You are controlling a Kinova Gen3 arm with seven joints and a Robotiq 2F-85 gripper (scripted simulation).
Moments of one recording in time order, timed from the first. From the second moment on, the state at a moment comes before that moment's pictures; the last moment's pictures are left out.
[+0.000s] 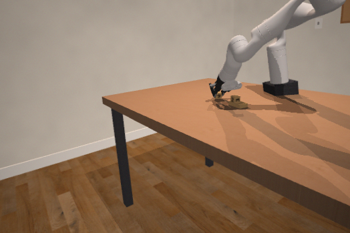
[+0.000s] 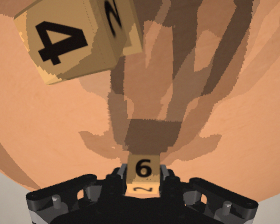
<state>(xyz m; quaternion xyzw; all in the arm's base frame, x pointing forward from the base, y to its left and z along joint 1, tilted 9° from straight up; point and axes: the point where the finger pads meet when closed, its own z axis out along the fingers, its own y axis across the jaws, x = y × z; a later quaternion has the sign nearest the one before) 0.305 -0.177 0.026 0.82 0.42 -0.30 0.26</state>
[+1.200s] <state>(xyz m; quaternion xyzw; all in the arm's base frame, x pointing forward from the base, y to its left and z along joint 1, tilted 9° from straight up) 0.297 -0.170 0.091 0.82 0.42 -0.30 0.26</state>
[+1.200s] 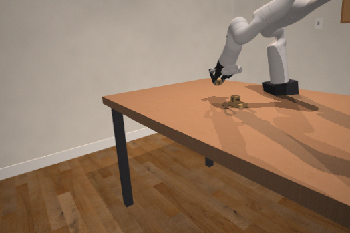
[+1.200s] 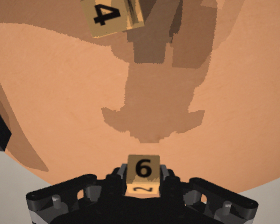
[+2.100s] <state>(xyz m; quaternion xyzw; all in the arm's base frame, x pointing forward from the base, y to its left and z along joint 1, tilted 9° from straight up) 0.296 -0.172 0.093 0.85 0.45 -0.20 0.20</state>
